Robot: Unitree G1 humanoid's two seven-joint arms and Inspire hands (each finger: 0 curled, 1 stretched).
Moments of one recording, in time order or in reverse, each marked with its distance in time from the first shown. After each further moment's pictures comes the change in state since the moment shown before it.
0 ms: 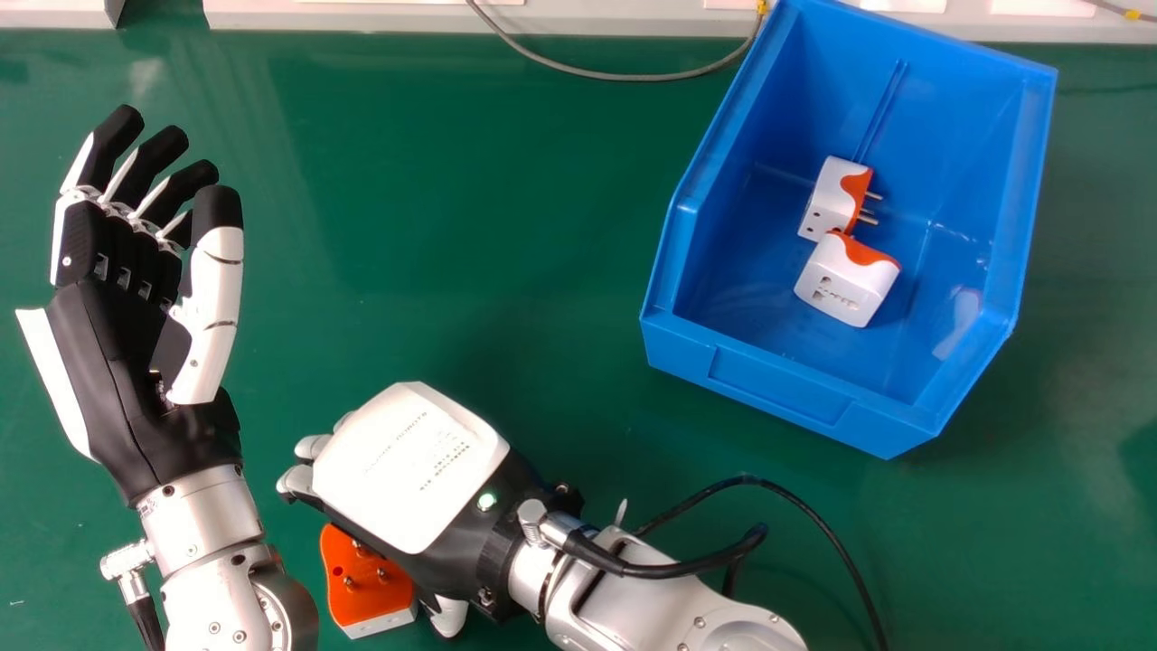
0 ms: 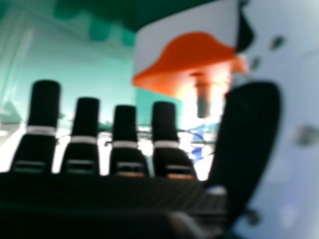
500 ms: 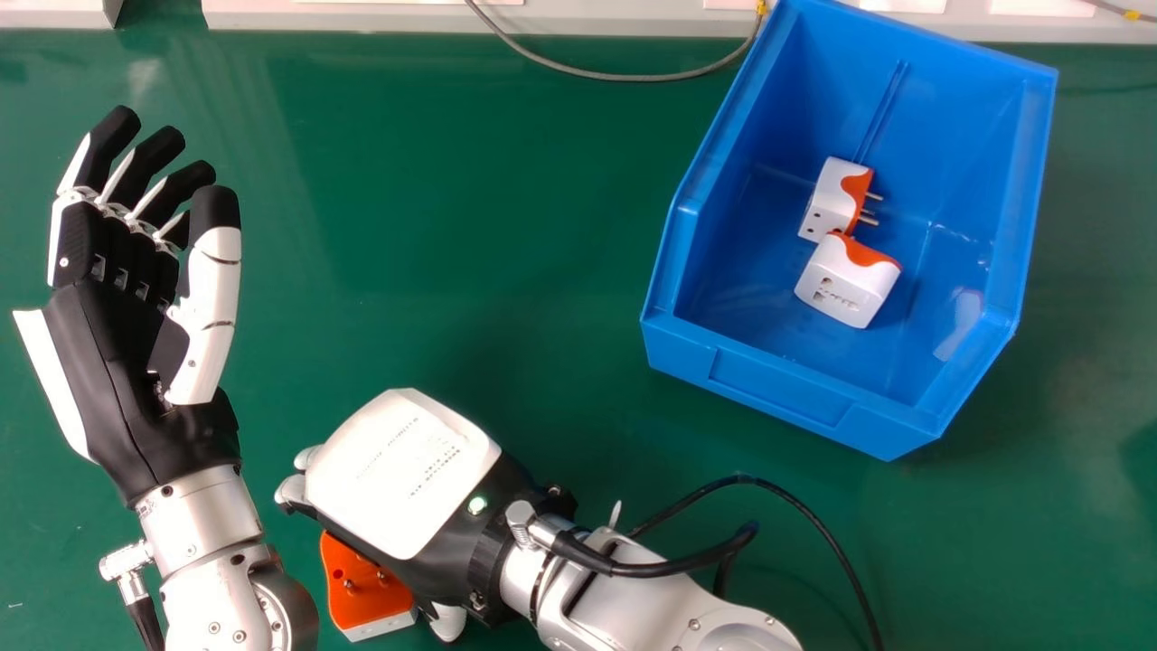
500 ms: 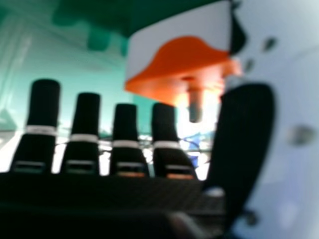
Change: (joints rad) left arm 0.001 0.000 0.000 -0.004 0.002 0.000 0.009; right arm -0.004 -0.006 0.008 -0.054 0.010 0.010 0.117
